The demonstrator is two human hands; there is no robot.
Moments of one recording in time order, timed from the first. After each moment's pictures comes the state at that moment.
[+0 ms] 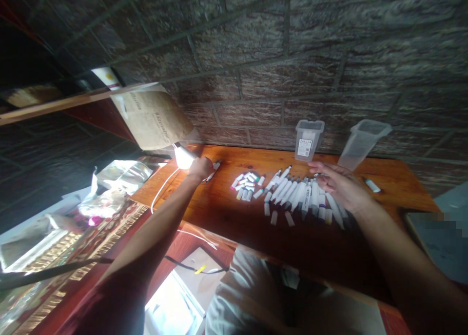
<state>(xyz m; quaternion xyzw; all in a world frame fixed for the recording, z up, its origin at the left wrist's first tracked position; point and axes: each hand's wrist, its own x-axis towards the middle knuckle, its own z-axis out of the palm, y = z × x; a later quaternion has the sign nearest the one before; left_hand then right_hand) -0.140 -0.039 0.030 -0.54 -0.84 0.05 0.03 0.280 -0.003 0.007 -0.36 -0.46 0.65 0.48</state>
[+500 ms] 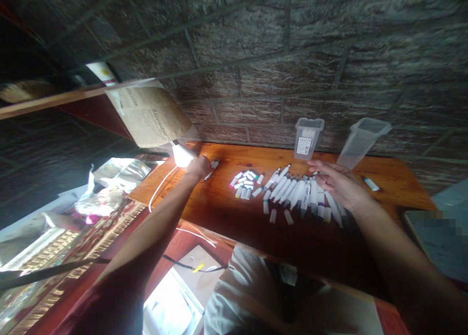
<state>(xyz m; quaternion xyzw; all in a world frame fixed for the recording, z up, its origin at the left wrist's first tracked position) -0.142 -0.040 0.026 -0.52 -0.85 0.05 0.01 0.282 -0.001 0.005 -0.37 -0.47 0.65 0.47</state>
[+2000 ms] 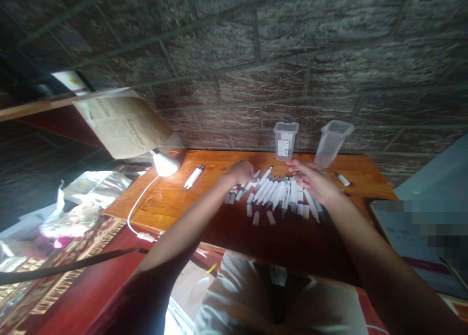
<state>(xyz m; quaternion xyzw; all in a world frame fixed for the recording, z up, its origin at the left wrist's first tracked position) 0.034 0.010 0.030 -0.72 -0.68 0.02 -0.14 0.282 0.003 0.003 -0.34 -0.48 0.65 0.48</state>
